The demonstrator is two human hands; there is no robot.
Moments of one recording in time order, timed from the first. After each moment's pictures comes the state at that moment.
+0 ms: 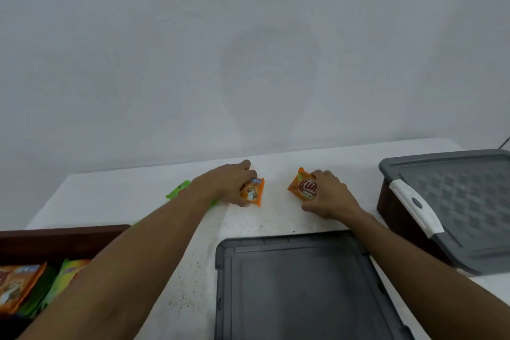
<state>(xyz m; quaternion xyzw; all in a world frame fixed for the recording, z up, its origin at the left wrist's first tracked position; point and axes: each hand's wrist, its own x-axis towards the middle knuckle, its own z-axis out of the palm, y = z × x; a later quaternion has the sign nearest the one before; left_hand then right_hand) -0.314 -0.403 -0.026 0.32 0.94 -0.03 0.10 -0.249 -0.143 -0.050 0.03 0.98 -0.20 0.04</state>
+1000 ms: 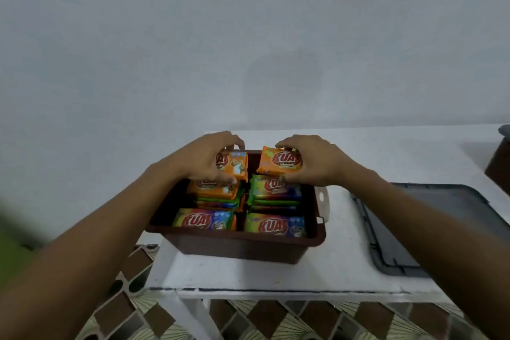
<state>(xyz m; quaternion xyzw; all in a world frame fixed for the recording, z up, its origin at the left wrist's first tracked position) -0.108 -0.752 0.054 0.25 0.95 0.17 0.01 -0.109 -0.474 0.053 -0.28 0.95 -0.16 0.00</state>
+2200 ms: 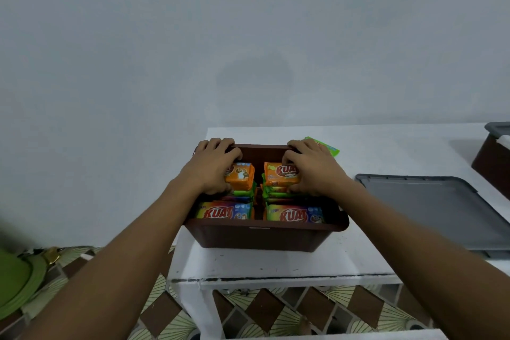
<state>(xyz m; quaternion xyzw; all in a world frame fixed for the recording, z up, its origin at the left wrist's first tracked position) -0.089 -0.771 0.011 0.20 0.98 -0.05 -0.05 -0.093 -0.512 0.011 -0.24 0.97 0.02 -0.05</state>
